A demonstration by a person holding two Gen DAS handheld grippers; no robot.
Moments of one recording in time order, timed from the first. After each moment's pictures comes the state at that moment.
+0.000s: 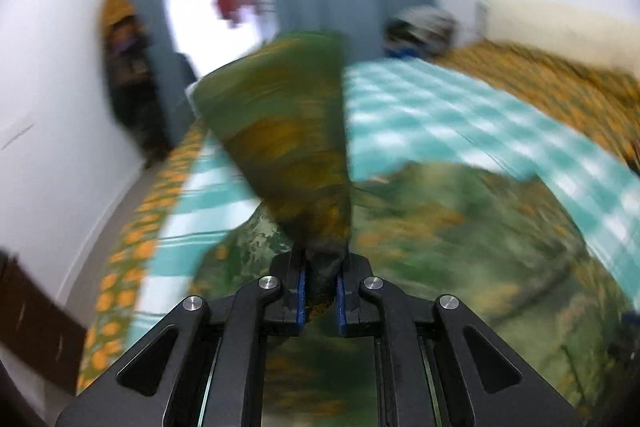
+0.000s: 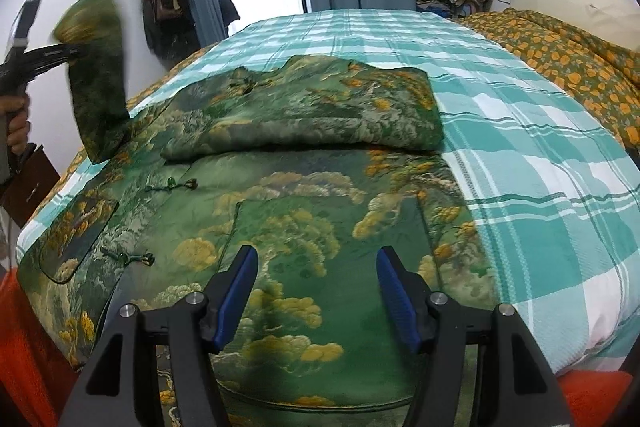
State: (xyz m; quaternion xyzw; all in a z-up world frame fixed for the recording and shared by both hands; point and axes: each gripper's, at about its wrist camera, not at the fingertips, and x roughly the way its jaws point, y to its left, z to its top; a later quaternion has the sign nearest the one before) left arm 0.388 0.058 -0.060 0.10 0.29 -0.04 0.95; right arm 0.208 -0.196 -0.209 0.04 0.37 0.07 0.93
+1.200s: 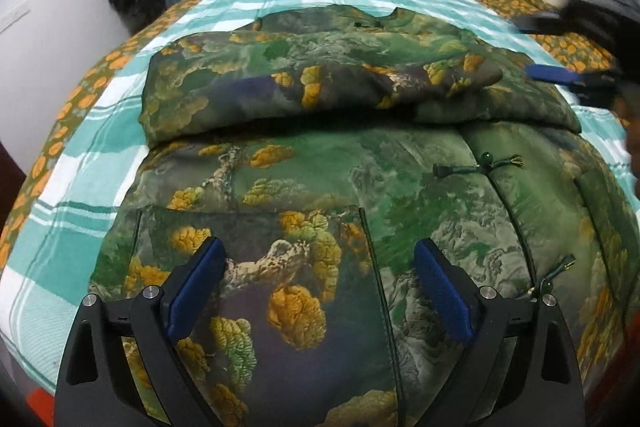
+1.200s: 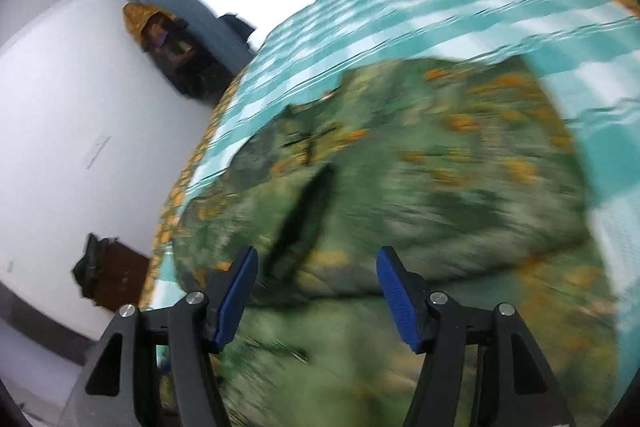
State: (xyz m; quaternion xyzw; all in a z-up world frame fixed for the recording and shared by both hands) left arm 0.277 0.074 -0.195 0.00 0.44 -0.02 0.90; right arm 0.396 -0.137 -0.186 0.25 0.44 0.20 0.84
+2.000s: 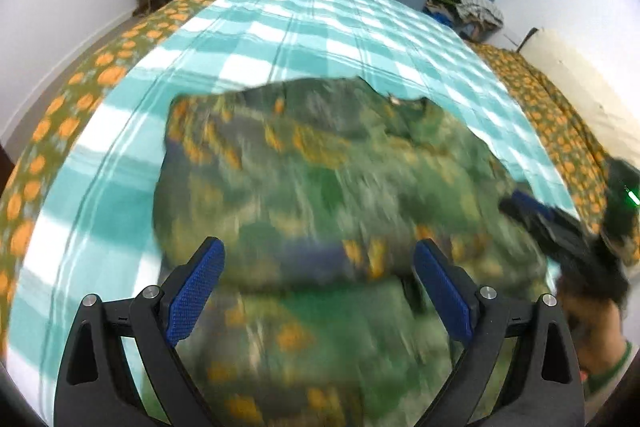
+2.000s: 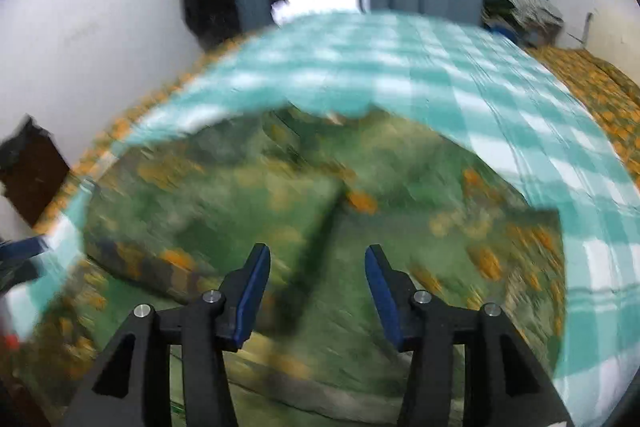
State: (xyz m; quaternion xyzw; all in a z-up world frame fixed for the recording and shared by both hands) left arm 0.414 0.147 -0.127 -0.13 0.44 -0.03 0.89; right arm 0.429 -0.076 -0.156 -0.01 0.37 0.20 0.91
